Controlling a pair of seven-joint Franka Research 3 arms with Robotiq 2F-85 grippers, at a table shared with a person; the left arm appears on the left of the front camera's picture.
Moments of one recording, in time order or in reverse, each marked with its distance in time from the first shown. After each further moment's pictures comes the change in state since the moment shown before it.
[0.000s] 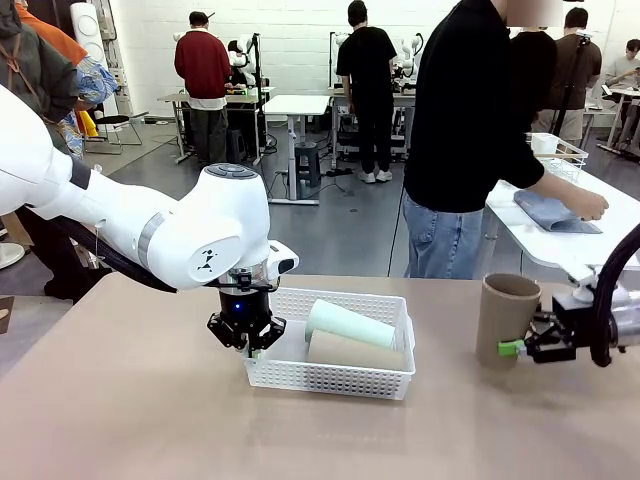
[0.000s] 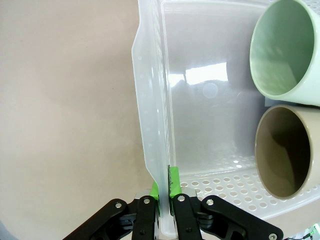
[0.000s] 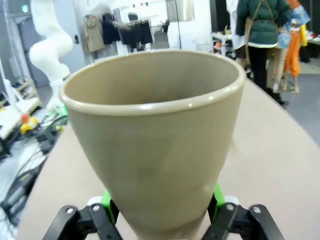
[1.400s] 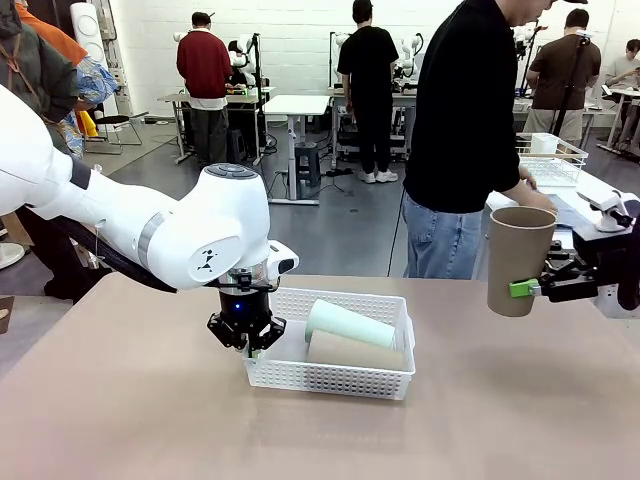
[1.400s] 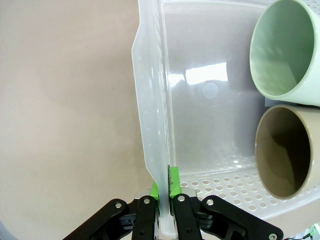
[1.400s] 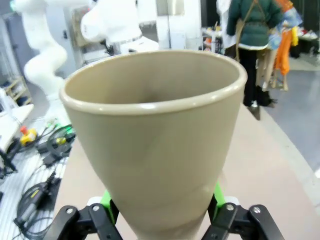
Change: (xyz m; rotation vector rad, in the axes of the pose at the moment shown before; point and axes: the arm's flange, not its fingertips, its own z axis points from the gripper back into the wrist) left arm 0.000 0.000 0.000 0.000 0.000 0.000; right arm 0.109 0.027 0.014 -0.048 0.083 0.033
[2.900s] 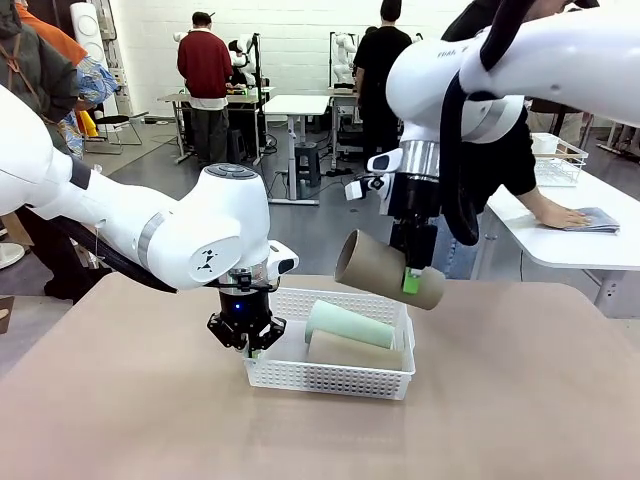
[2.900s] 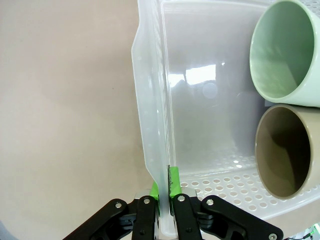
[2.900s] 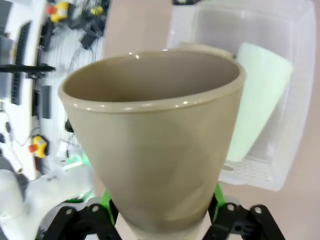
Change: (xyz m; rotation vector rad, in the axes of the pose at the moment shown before) left arm 0.000 0.000 0.000 0.000 0.000 0.000; right arm 0.169 -0.027 -0.259 0.375 1.101 -0.006
